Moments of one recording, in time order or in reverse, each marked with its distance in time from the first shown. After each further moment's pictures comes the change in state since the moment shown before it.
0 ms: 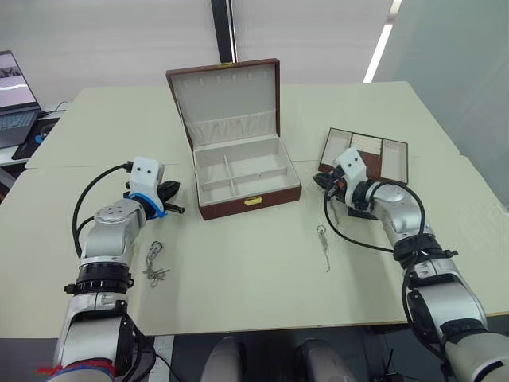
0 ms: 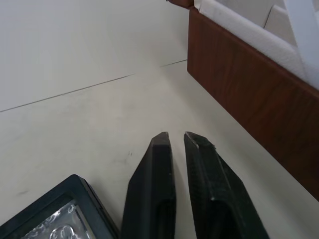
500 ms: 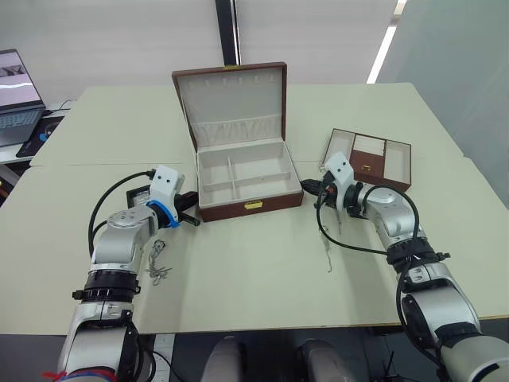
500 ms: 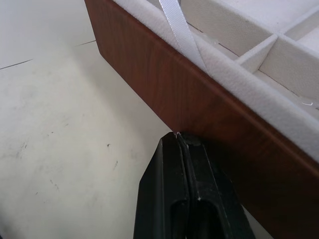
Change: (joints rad) left arm 0.064 -0.007 -0.052 -0.137 -0.023 0.081 -0.154; right arm 0.062 0.017 0.013 -0.139 0.022 0.067 0.155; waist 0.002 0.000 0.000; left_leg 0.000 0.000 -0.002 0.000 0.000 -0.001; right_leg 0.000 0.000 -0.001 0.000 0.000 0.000
